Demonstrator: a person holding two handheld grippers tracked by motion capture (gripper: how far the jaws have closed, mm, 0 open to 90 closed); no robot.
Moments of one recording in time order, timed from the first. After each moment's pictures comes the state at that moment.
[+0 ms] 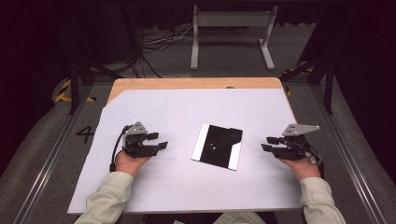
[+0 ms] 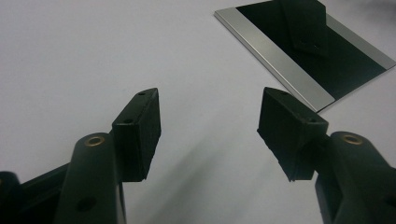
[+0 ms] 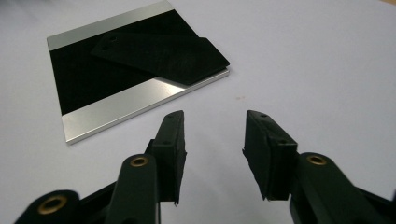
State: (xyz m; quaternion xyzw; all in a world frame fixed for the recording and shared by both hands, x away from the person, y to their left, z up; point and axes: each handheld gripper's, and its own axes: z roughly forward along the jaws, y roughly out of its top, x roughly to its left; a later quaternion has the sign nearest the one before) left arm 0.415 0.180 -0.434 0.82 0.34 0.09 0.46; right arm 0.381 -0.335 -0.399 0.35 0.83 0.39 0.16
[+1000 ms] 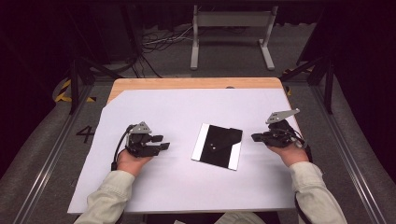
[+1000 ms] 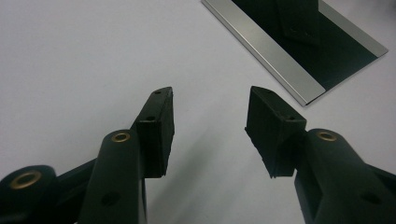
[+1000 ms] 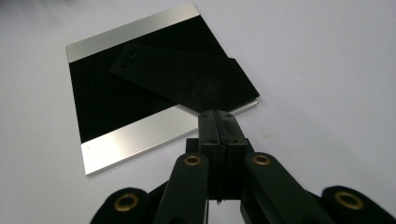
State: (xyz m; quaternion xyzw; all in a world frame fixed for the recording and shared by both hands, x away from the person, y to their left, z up) left arm 0.418 0.171 -0.432 0.83 0.33 0.06 0.44; right arm 0.419 -0.295 -0.378 0.33 0.87 0.35 0.11
